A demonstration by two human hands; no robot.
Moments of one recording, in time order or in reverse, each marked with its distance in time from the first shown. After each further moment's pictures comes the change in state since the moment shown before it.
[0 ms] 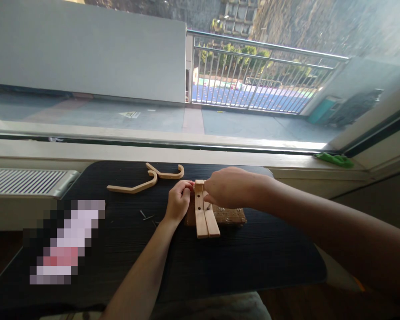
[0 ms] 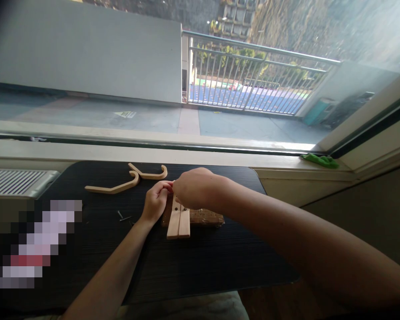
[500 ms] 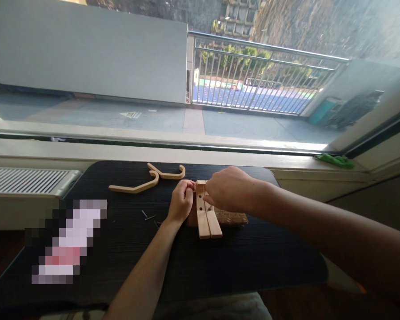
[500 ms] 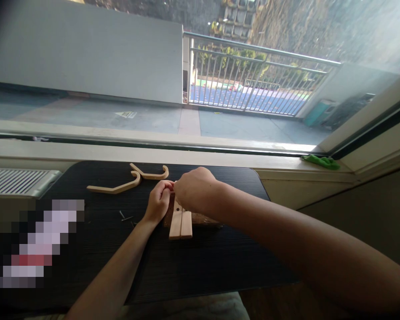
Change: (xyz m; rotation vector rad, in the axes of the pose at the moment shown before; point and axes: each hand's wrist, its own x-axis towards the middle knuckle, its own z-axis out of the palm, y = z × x) left_hand -0.002 0.004 0.002 0.022 -0.002 0.016; right_hand 0.005 -0.005 0.005 -0.067 0.067 0.043
